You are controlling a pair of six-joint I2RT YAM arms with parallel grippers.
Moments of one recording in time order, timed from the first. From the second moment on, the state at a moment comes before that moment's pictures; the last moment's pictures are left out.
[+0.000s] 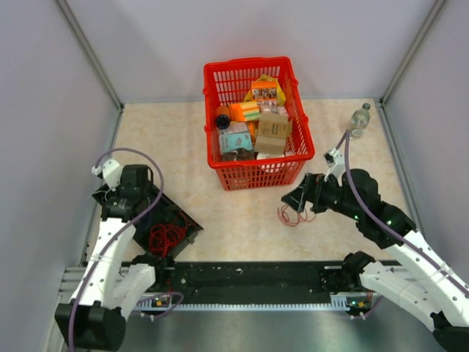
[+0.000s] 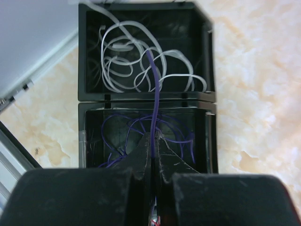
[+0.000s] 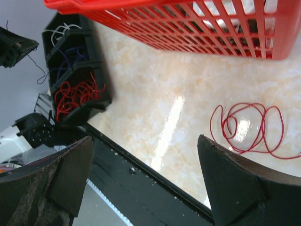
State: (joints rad) left arm -0.14 0.82 0.77 -0.74 -0.67 -0.67; right arm 0.63 0.68 0.82 -0.55 -0.15 0.60
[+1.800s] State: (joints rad) left arm -1.11 0.96 0.63 -0.18 -0.26 -0.65; right arm 0.85 1.24 0.46 -0.07 0.12 0.68
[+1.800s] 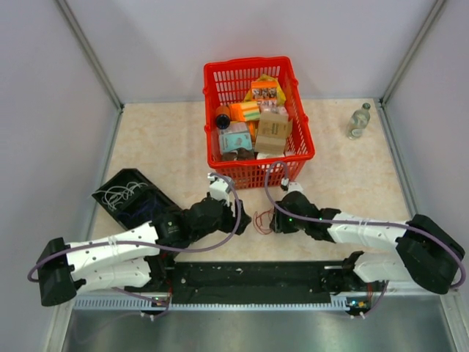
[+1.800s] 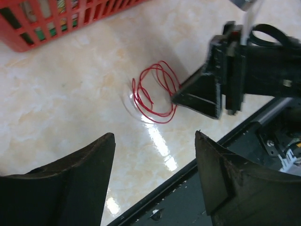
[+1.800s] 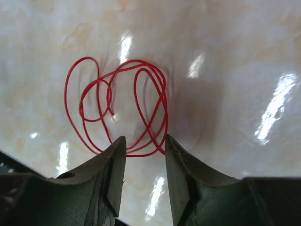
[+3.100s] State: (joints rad) left arm -1.18 1.92 1.29 -0.66 -0.37 -0.86; right arm 0.68 0.36 0.67 -0.76 0.33 0.79
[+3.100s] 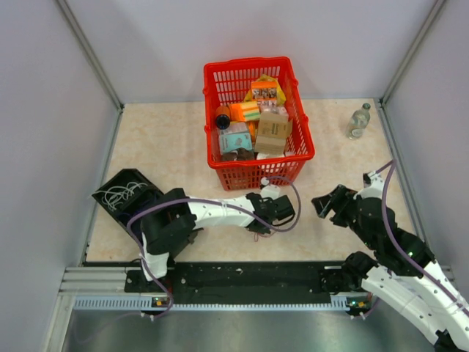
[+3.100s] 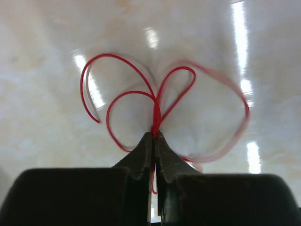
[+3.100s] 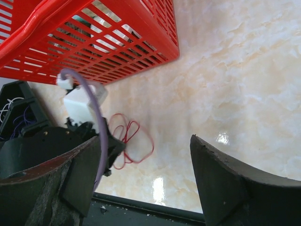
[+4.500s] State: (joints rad) left arm -0.54 0.86 0.69 -1.30 -0.47 -1.34; right arm 0.68 0.45 0.67 -0.72 0.30 0.79
